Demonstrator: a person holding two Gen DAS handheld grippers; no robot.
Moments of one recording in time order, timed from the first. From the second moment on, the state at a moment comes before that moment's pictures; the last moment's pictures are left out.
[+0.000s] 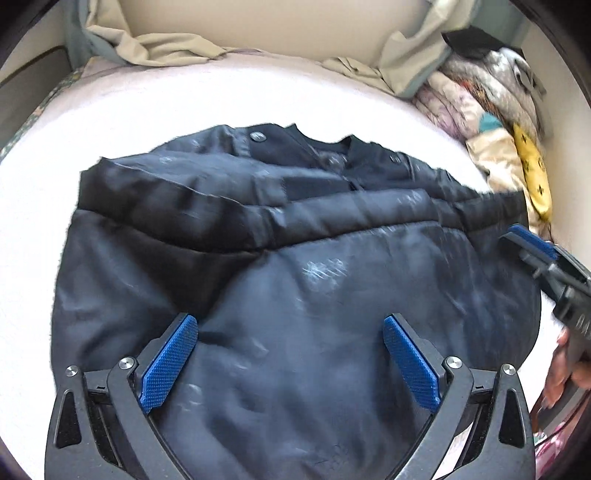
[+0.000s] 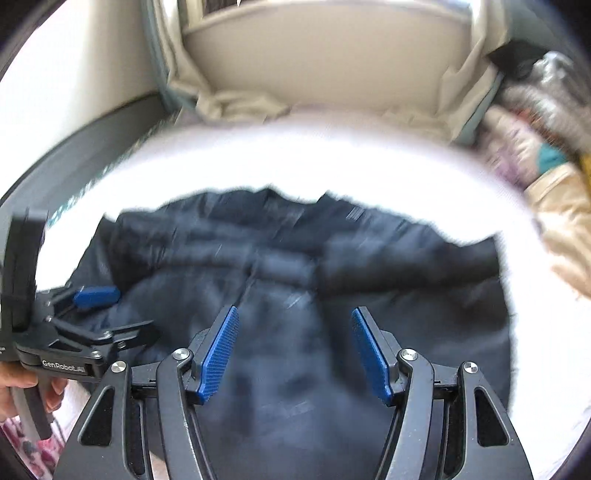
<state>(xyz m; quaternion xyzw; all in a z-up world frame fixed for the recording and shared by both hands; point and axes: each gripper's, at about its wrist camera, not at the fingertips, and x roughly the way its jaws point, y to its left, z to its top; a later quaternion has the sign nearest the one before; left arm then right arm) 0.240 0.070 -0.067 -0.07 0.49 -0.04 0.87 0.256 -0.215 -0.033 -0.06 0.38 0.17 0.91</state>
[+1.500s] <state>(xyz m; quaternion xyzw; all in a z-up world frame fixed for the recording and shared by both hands) 0.206 0.247 -0.093 -0.44 0.49 -0.04 0.75 0.267 -0.296 -0.036 0.21 0.47 0.17 0.84</state>
